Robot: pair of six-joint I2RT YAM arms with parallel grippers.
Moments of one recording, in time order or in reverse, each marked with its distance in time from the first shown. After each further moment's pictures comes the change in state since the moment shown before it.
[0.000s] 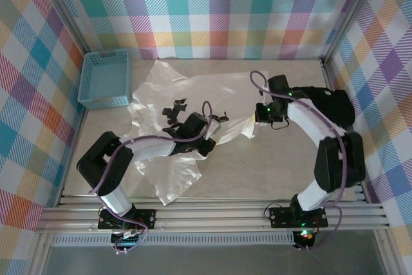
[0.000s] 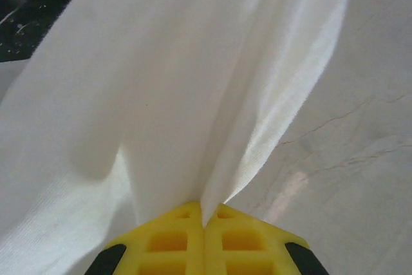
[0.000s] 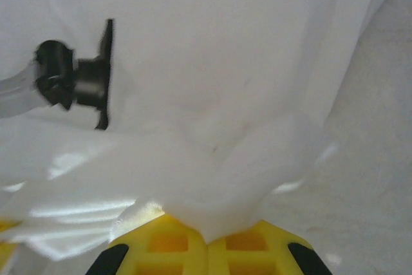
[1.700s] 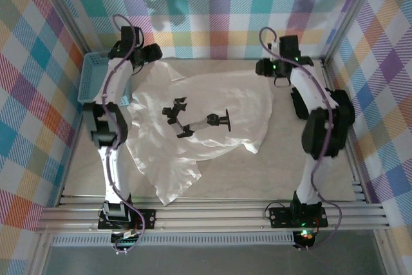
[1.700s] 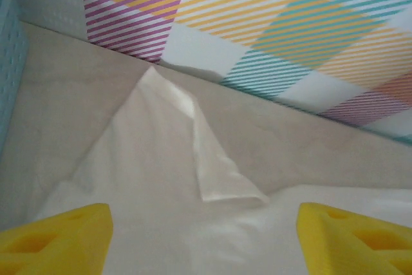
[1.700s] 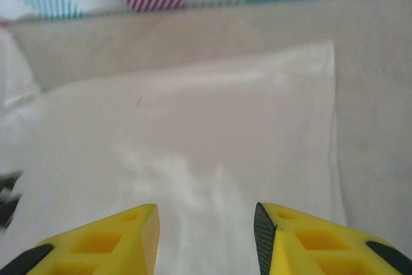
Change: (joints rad) left arm 0.679 0.451 1.154 -0.501 -0.126 -0.276; right arm -0.121 0.248 0.491 0.097 -0.048 -0.031
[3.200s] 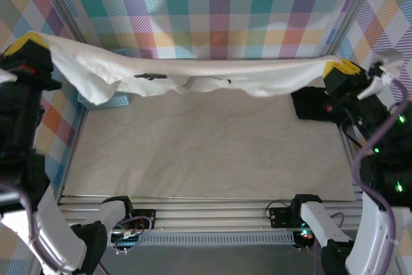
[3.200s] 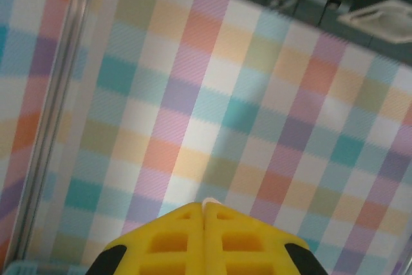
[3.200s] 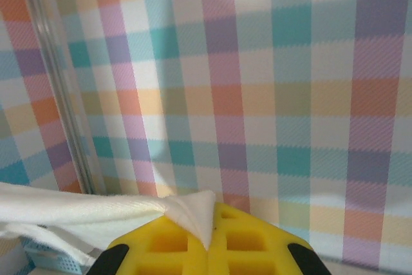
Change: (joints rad) left arm 0.237 -1.065 0.148 -0.194 0.047 0.020; right arm -0.167 -1.049 0.032 -0.048 -0.190 -0.021
